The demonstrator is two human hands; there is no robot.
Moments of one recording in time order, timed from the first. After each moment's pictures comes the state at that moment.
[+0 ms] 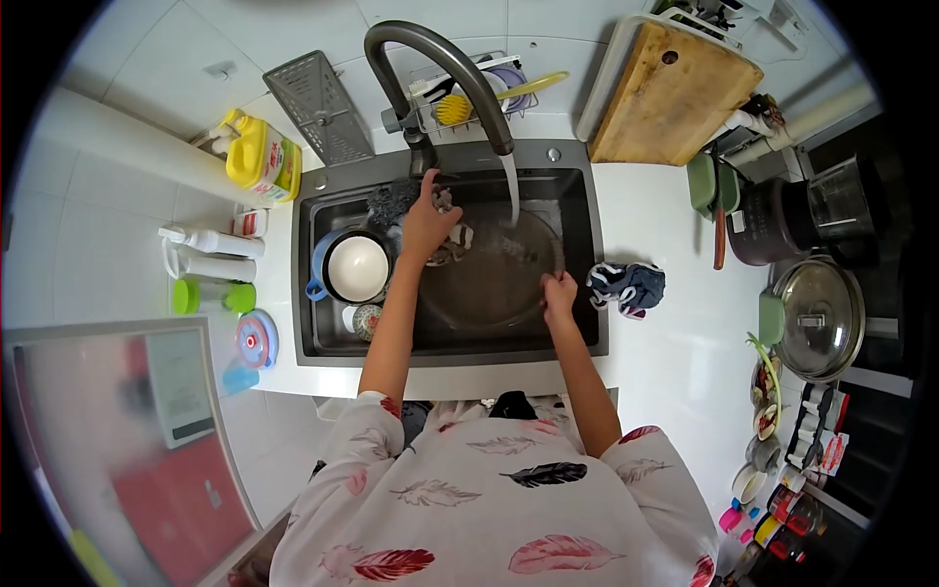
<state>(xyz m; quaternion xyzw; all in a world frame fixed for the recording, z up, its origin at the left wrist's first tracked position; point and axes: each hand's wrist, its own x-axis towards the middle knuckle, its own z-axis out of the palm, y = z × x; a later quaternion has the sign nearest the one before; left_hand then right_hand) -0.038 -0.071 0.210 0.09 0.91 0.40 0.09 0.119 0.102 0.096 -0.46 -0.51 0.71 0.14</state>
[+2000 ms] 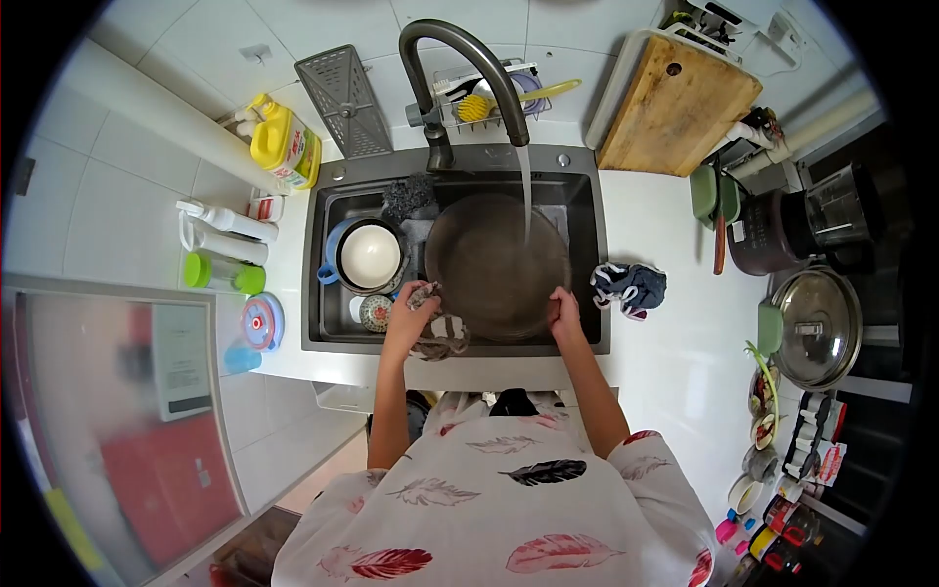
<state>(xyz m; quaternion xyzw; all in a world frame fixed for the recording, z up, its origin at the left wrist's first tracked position) 0.104 -0.151 0.216 -0.06 0.77 0.61 0.18 0.154 0.108 0.092 -0.43 -0.30 0.85 0.00</state>
